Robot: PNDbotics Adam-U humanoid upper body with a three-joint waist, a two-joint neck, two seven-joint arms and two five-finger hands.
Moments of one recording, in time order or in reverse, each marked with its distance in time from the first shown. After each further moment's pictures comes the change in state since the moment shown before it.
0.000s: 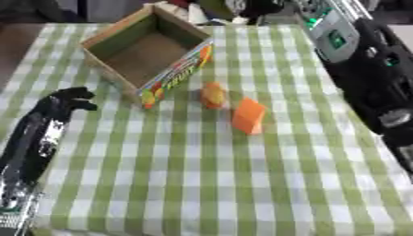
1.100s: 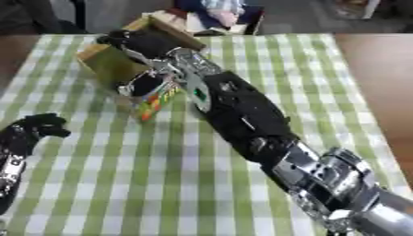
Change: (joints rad) left arm -0.023 -0.015 -0.030 0.000 0.037 -0.001 -0.040; right arm -0.034 0.302 -0.100 0.346 0.382 -0.015 -0.046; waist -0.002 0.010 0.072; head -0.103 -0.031
